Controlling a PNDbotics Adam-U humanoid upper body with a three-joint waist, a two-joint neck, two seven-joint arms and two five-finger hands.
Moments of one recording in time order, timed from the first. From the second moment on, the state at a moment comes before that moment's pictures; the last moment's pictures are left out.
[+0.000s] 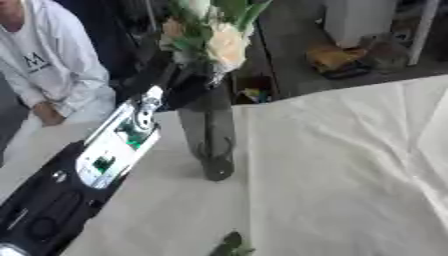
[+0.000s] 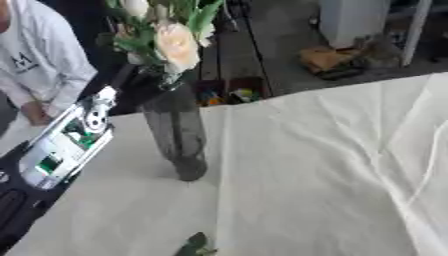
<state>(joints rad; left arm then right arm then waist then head) -1.08 0.44 -0.42 -1.39 -0.33 0.53 0.02 -0.29 -0.29 -0.15 -1.98 0.01 -0.16 -0.51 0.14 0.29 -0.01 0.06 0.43</state>
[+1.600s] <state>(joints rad) -0.99 0.52 -0.25 -1.66 -0.44 0.56 -0.30 -0.30 -0.29 -0.15 -1.98 0.01 -0.17 -0.52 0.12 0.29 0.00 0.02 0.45</state>
